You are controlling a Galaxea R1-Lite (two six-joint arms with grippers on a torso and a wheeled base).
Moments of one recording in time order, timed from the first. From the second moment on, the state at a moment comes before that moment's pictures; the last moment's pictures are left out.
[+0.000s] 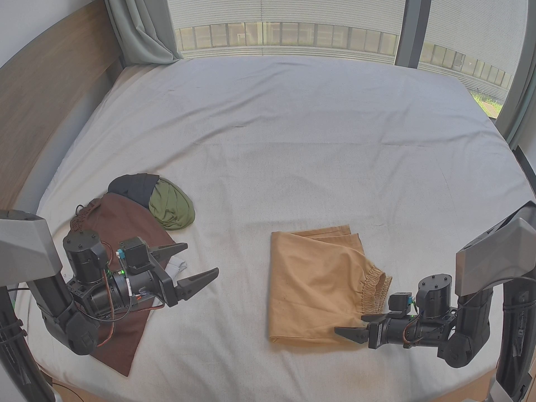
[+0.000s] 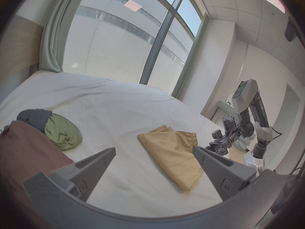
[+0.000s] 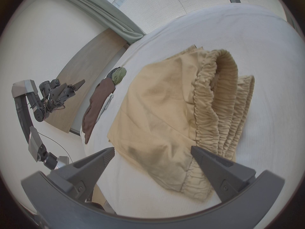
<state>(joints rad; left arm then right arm) -0.24 2.04 -0.31 -1.55 -0.58 -0.02 0.41 2.33 -0.19 -1.54 0.38 0.31</state>
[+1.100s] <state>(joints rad) -0.24 2.00 -0.31 -1.55 -0.58 0.00 0.29 2.34 -0.42 -1.54 0.29 0.40</state>
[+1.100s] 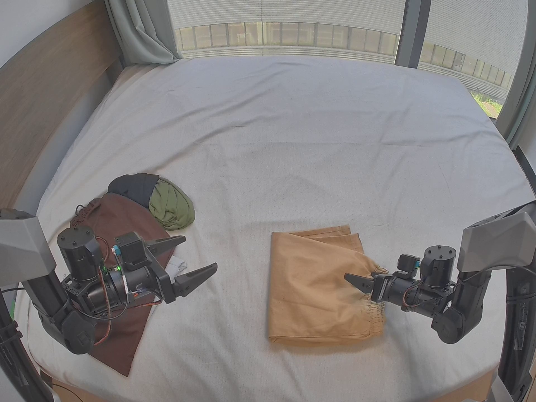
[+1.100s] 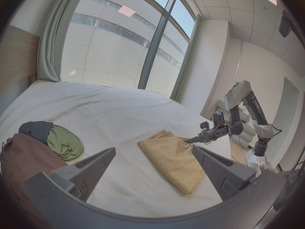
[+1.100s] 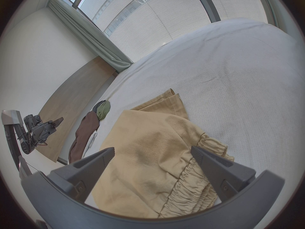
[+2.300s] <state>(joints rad) -0.24 2.00 -0.30 -1.55 -0.58 0.01 0.26 2.32 -0.11 -1.54 0.38 0.19</state>
